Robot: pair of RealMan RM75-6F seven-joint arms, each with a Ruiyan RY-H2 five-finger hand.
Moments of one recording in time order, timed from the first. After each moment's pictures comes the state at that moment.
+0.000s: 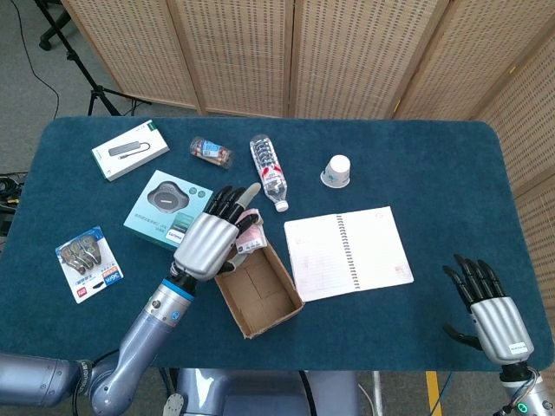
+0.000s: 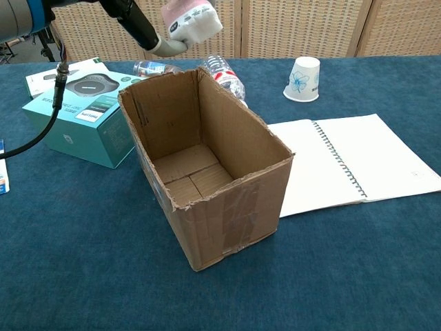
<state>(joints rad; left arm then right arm) -0.87 -1.43 -0.24 -2.08 0.99 1.30 0.71 0.09 -1.16 -0.03 -1.50 -1.72 1.58 0.07</state>
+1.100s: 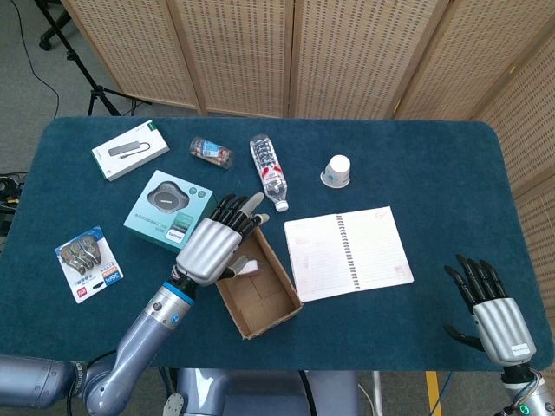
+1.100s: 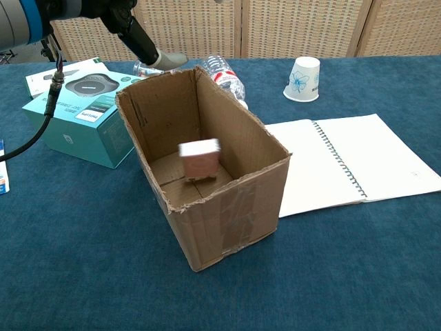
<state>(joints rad) -0.88 -1.40 -0.22 -2.09 0.96 1.26 0.73 0.08 -1.16 -0.03 -1.50 -1.73 1.59 0.07</state>
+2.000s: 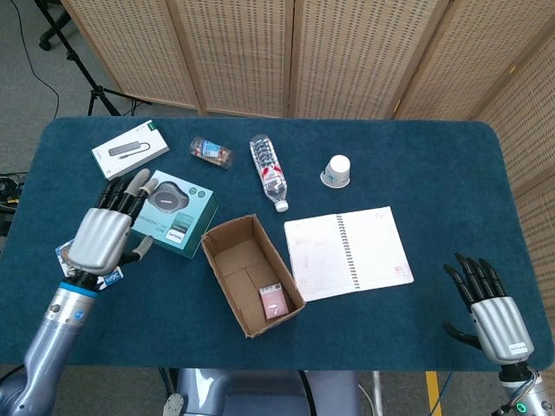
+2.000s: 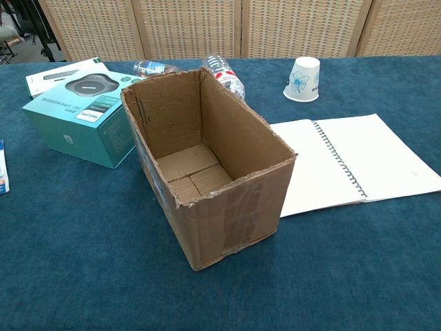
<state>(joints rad) -0.57 -1.06 -0.07 -2.03 1.22 1.39 0.36 0.08 -1.18 -0.02 -1.50 -1.73 1.59 0.04</state>
